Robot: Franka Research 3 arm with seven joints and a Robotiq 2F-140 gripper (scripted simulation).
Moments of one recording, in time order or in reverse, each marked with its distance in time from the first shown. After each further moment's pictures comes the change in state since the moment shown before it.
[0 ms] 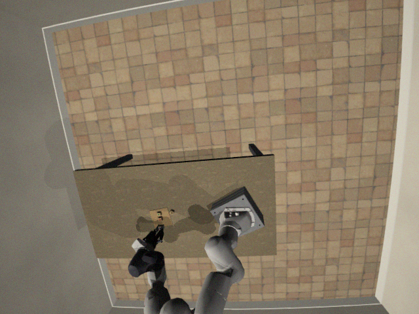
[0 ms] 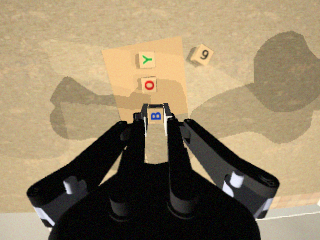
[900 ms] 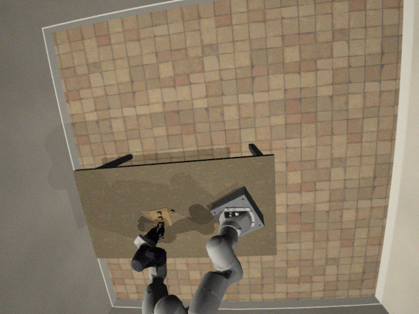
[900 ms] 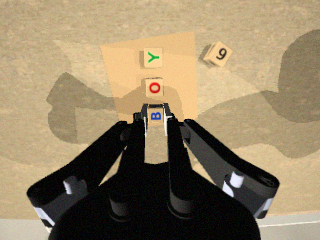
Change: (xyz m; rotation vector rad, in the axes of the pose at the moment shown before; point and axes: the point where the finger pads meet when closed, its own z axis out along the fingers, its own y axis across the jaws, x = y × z) arm 0.000 -0.008 0.036 0.023 -0.004 -0.029
